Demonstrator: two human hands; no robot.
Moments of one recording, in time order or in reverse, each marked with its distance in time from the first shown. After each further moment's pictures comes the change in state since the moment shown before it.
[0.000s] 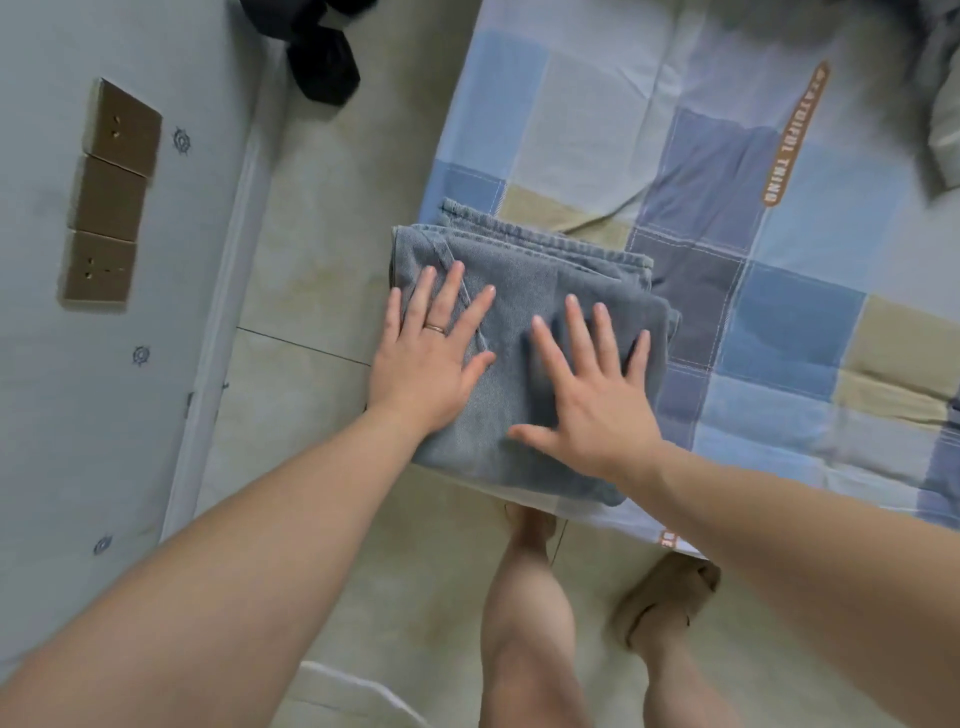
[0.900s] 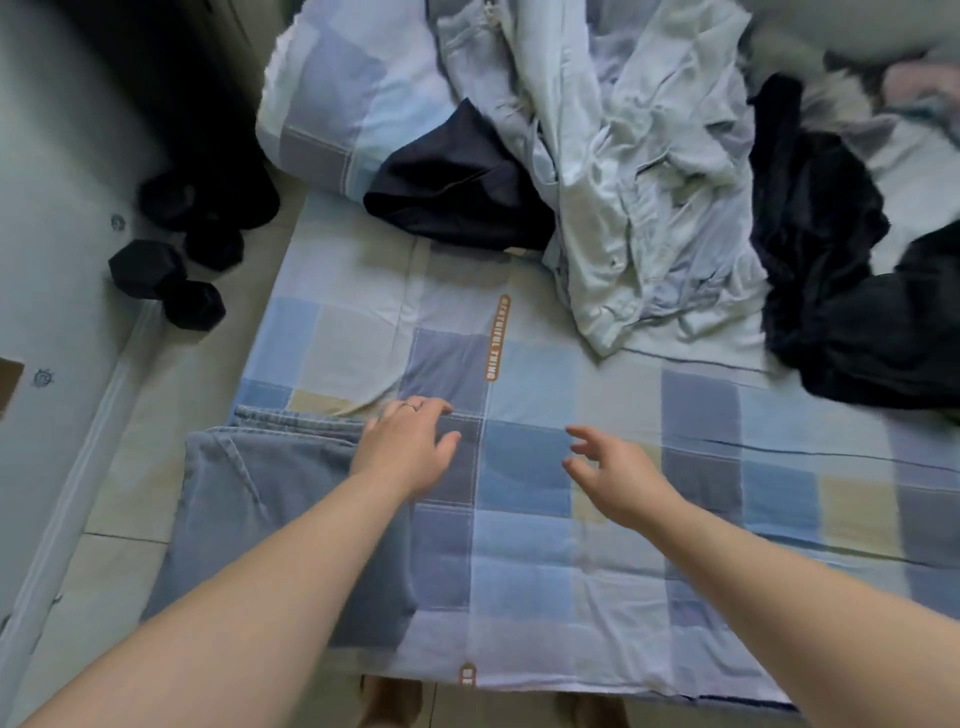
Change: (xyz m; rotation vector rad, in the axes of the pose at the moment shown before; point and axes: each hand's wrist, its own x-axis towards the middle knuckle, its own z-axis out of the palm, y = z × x) left_hand 0.082 0.232 -0.163 -0.318 -0.109 -0.023; right_hand -0.105 0.257 -0.162 0.587 -0.018 0.448
